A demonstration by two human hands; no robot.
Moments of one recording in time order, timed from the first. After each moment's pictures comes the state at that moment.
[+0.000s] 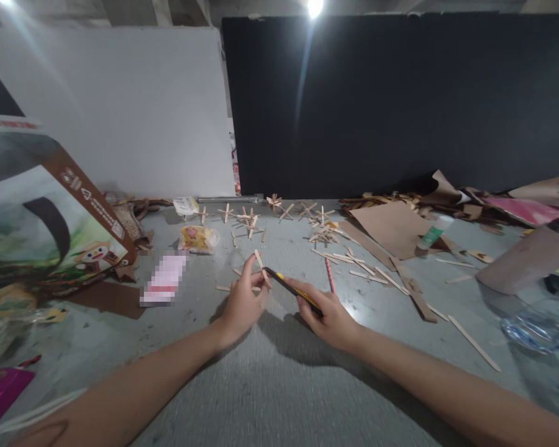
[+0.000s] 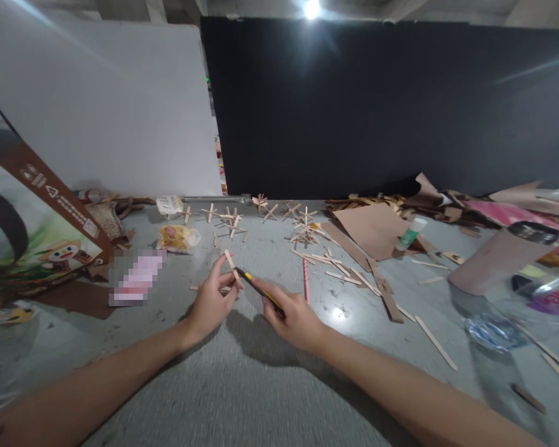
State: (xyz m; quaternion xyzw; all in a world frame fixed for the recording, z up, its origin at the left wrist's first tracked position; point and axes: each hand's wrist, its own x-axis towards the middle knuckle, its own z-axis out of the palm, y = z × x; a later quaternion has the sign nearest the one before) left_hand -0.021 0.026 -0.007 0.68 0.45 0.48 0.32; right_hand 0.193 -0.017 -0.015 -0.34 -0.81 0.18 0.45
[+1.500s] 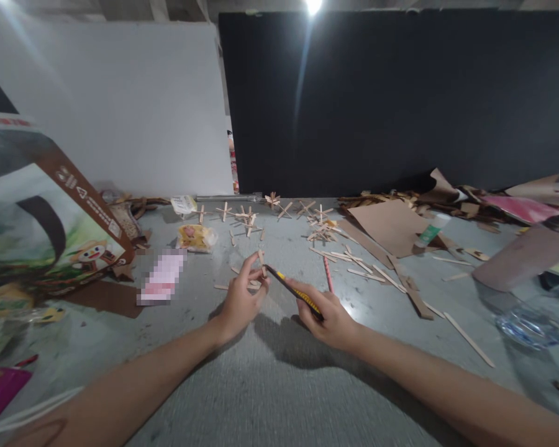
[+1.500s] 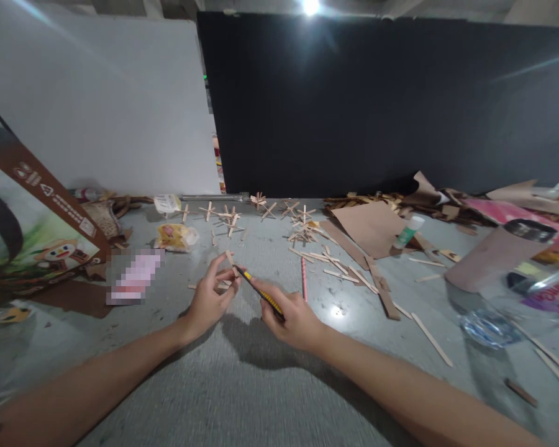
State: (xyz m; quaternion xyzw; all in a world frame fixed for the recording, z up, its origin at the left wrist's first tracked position) left_hand -0.024 0.029 -0.011 0.70 0.41 0.48 0.32; right_hand 0.194 -0.024 -0.008 -0.32 -0.82 0.14 0.45
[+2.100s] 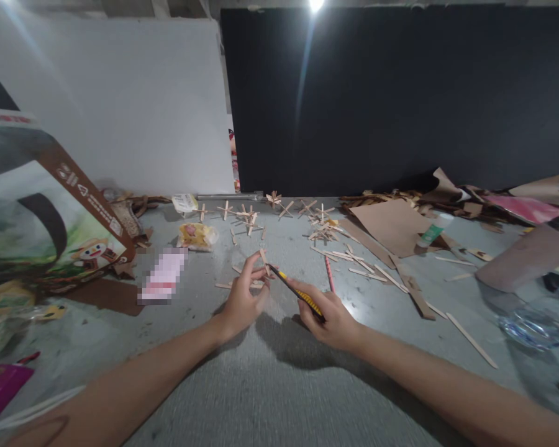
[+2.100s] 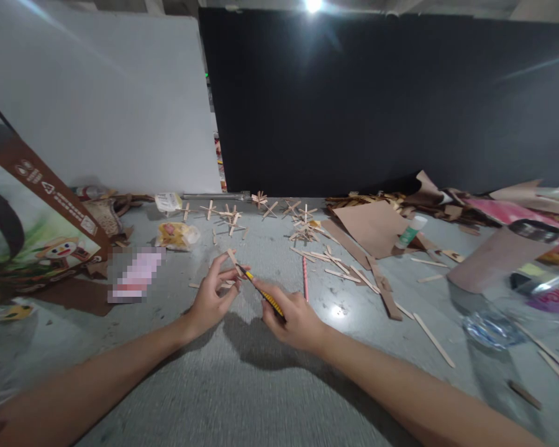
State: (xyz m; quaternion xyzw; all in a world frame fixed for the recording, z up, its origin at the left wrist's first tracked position) left_hand -0.023 0.025 -0.007 0.71 0.36 0.48 0.36; right_hand 0.194 -0.024 -0.011 -0.32 -0.83 0.12 0.45
